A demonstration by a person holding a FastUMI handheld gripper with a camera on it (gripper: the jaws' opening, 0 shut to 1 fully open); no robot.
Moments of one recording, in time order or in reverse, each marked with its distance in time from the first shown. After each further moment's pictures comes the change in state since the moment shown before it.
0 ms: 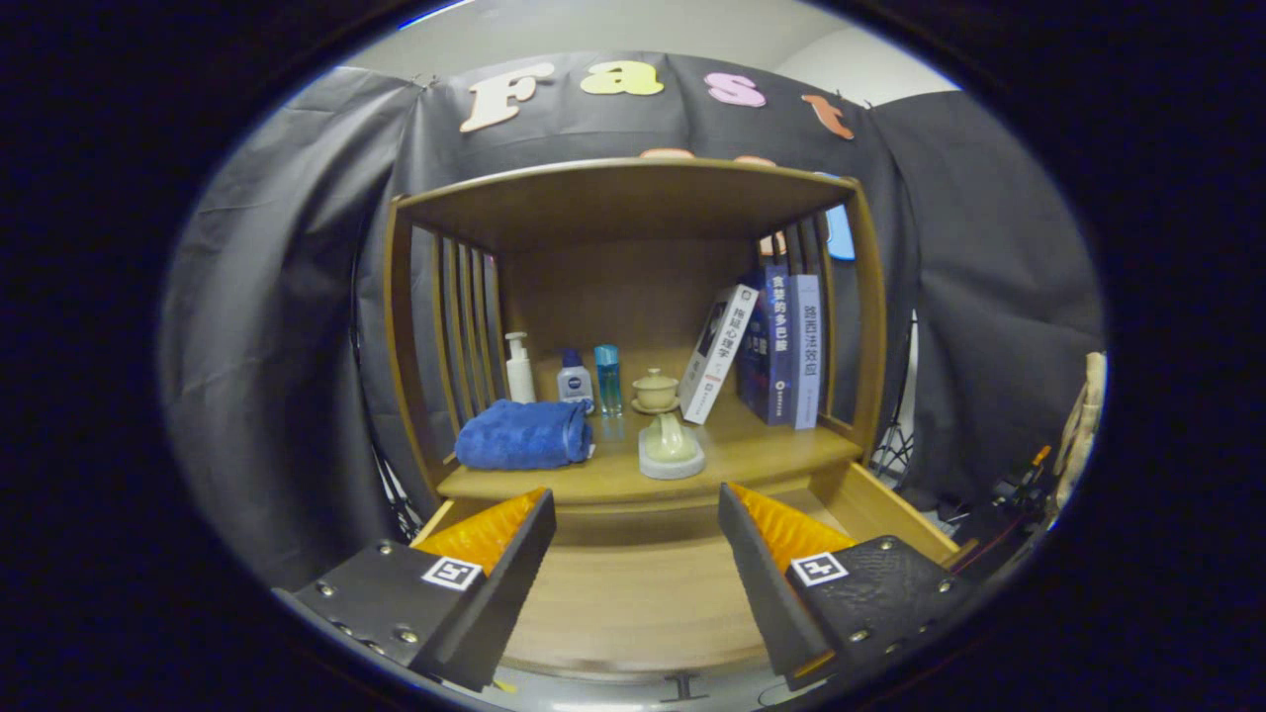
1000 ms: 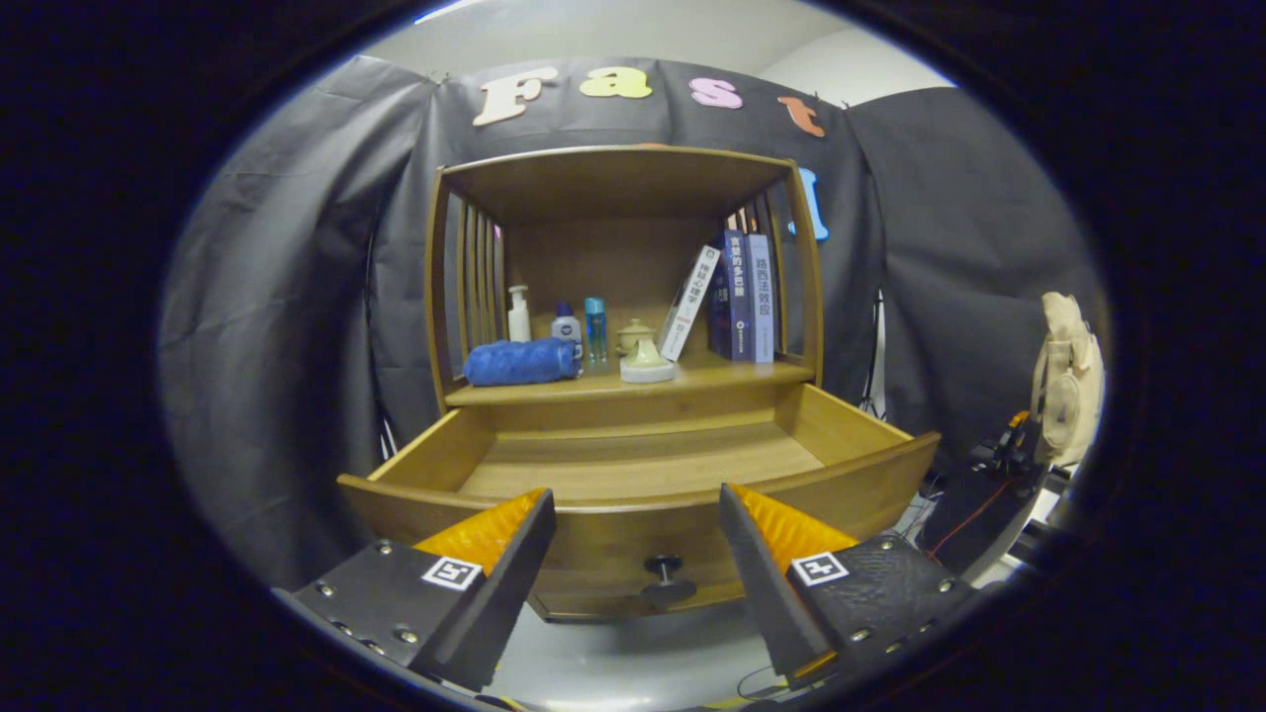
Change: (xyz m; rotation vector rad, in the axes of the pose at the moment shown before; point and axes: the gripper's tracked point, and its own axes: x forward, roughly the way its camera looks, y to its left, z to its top) arm -0.076 -0.017 -0.128 -0.006 0.028 -0.056
